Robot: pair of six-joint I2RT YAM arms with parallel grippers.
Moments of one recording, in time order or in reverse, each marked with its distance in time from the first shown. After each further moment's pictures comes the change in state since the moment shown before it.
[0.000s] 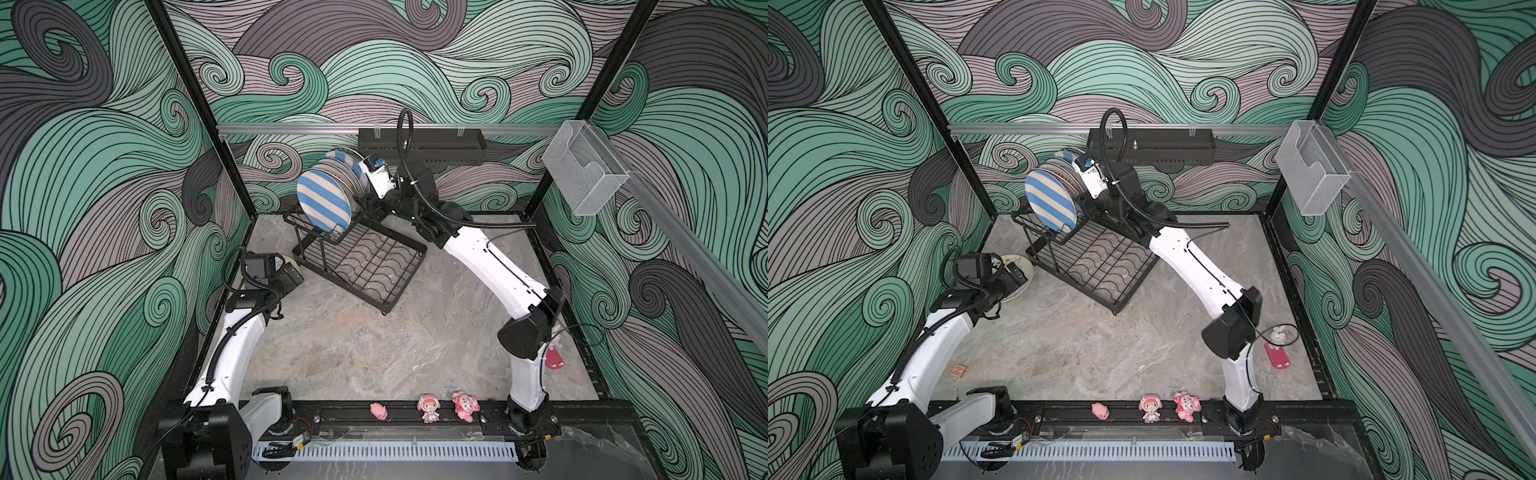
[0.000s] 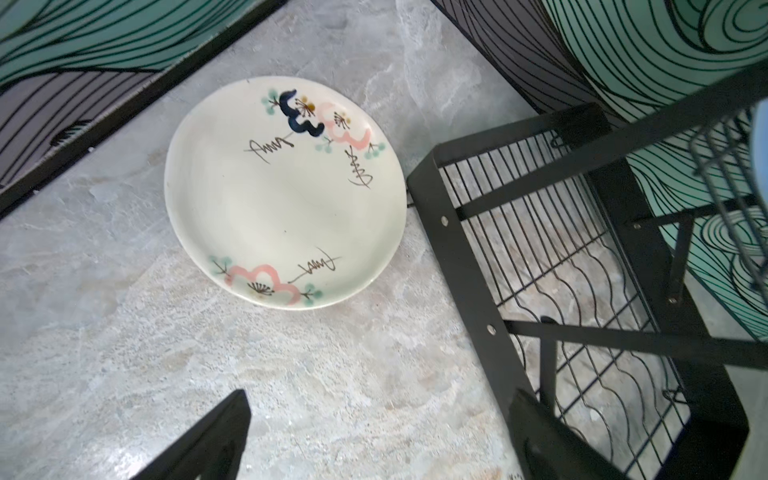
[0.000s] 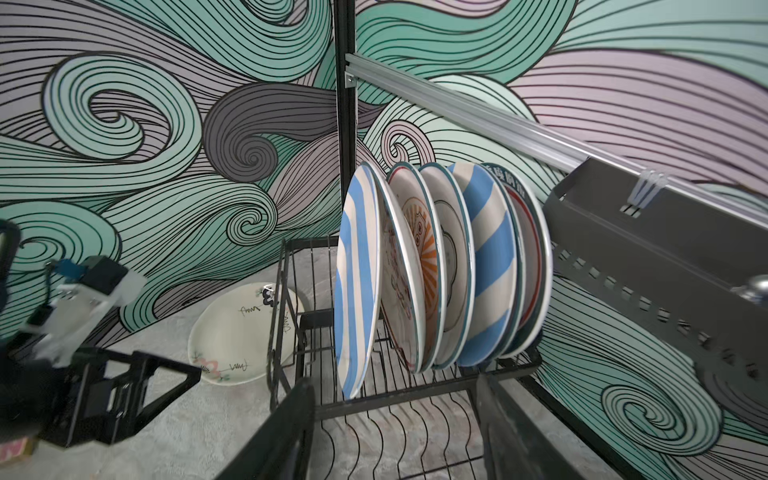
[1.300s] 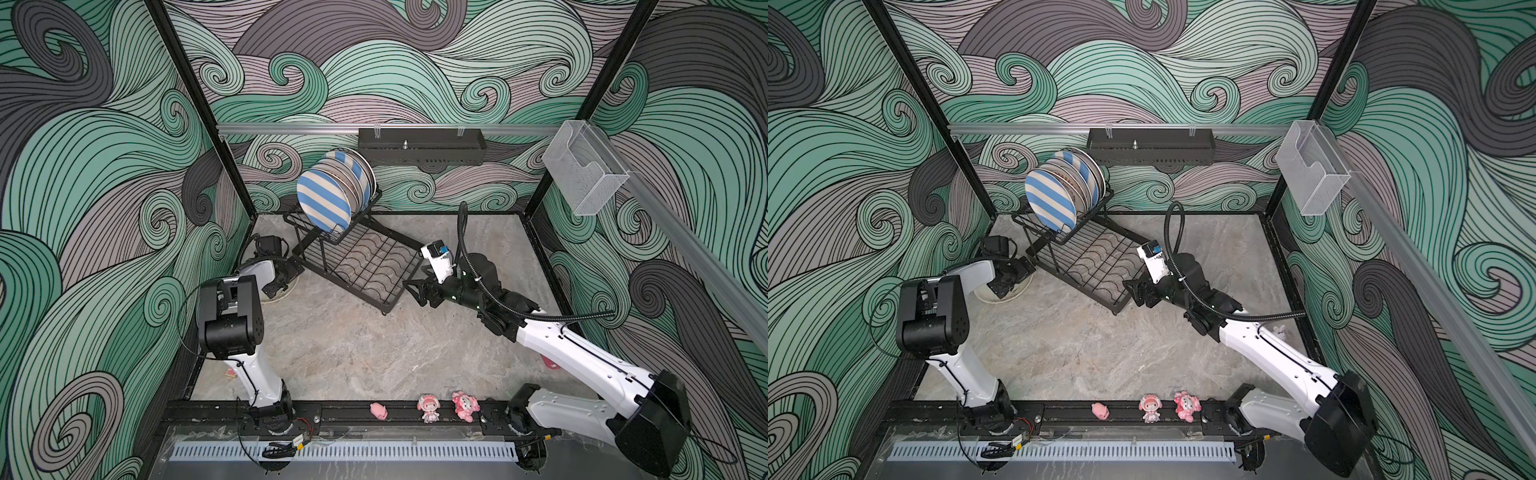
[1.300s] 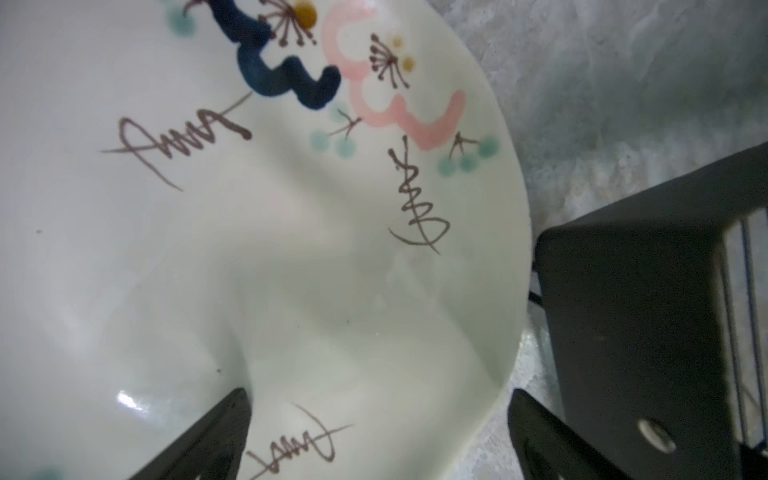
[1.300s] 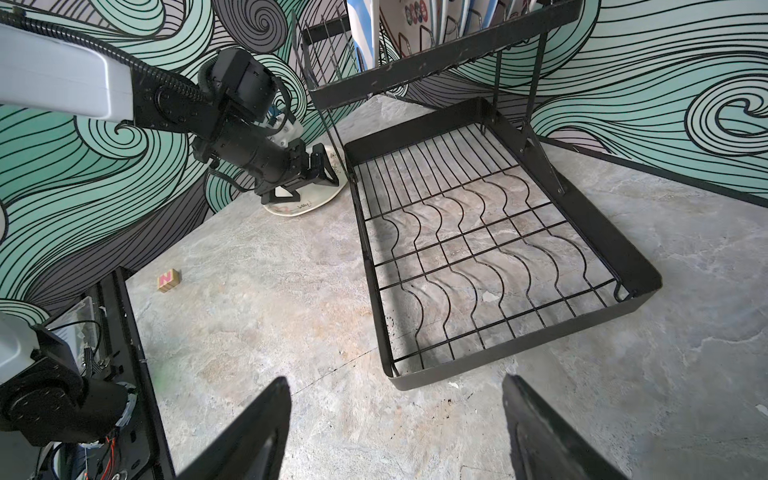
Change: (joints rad) left arm 0.074 0.683 0.270 0.132 0.091 -0.005; right arm -0.050 -0.712 -1.223 0.324 -0.123 0.270
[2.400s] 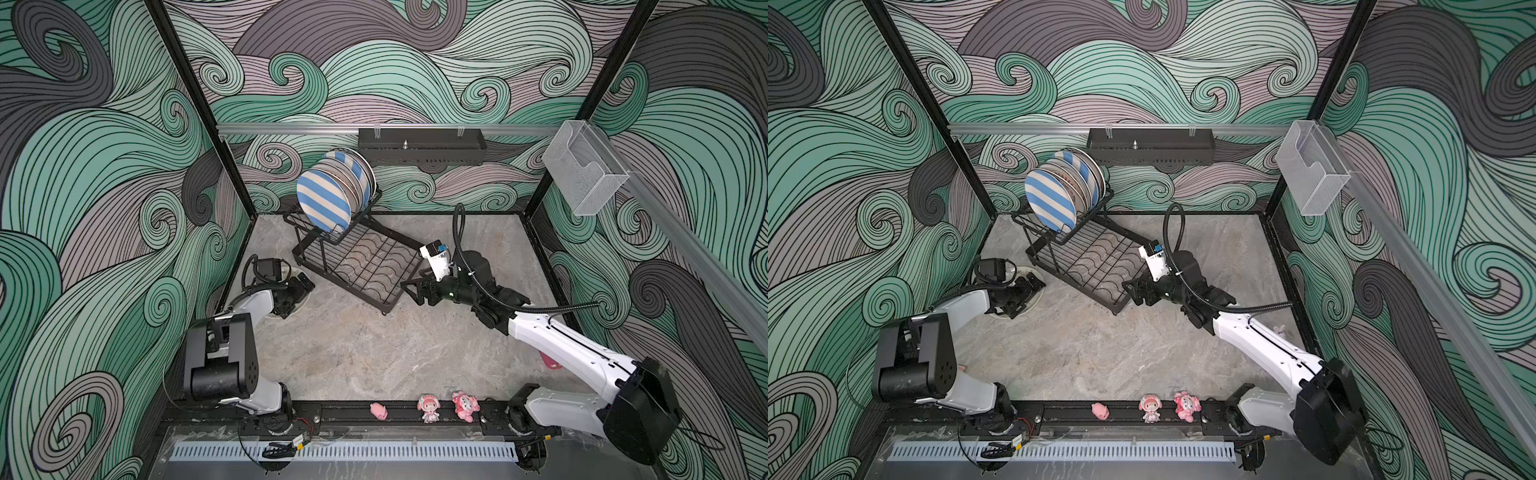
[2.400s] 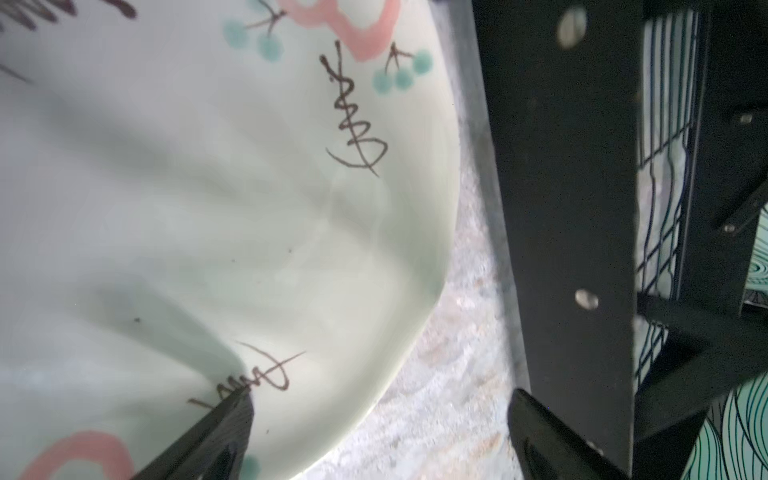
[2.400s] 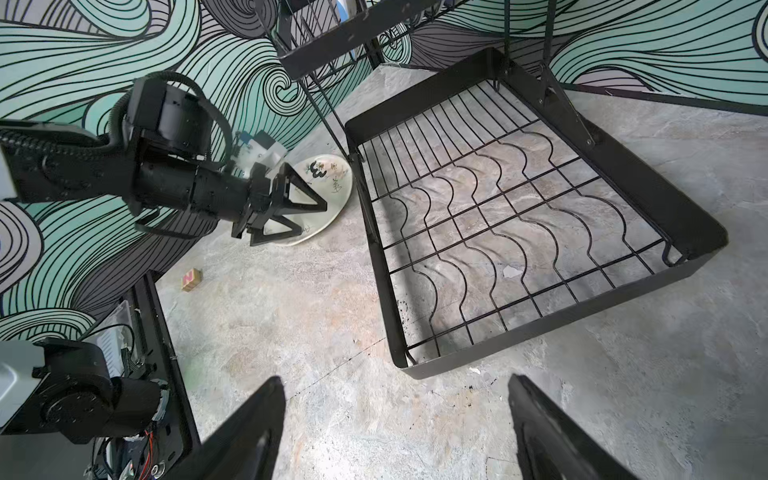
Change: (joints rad) left arm -0.068 -0.363 -0.391 0.030 0.331 -0.056; right arm -0.053 0.085 -0.003 0.019 -0.109 0.078
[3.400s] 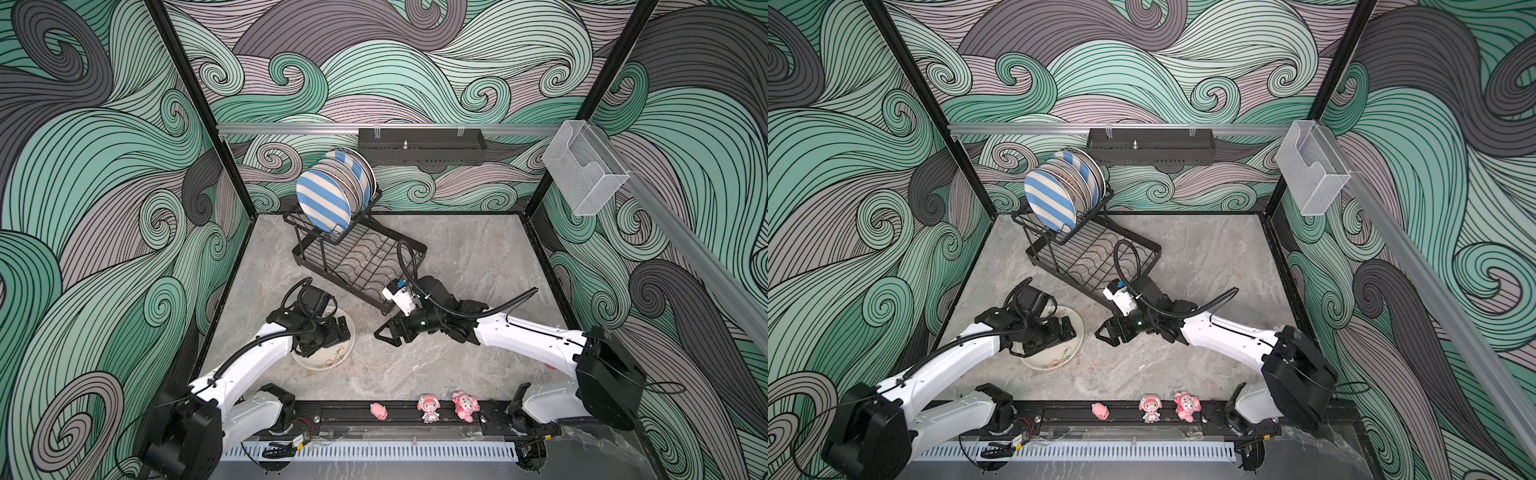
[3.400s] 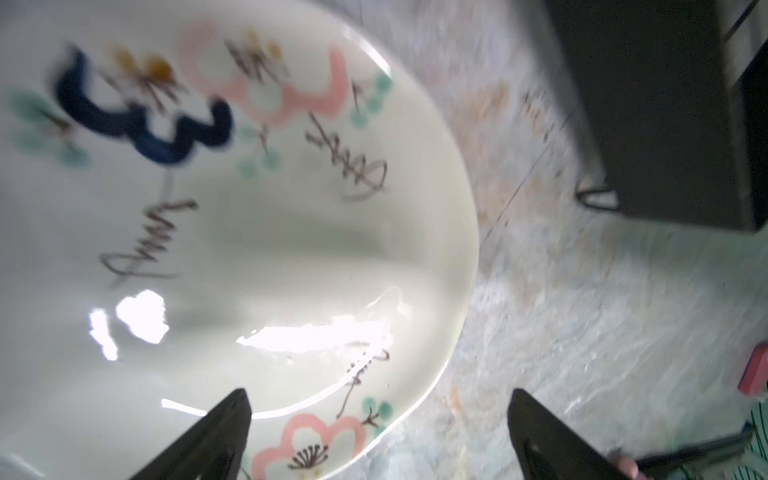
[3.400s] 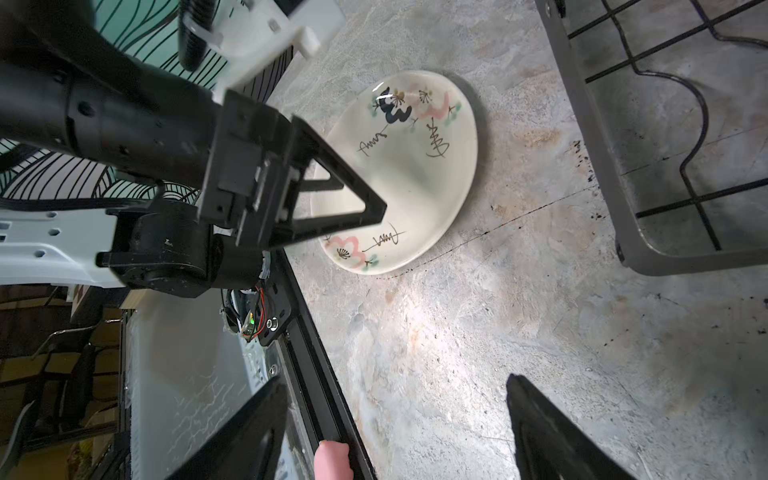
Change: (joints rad) left arm -0.458 -0.419 -0.076 -0.399 -0.225 -0.053; right arm 0.271 0.183 -0.028 -0.040 -0.145 0.164
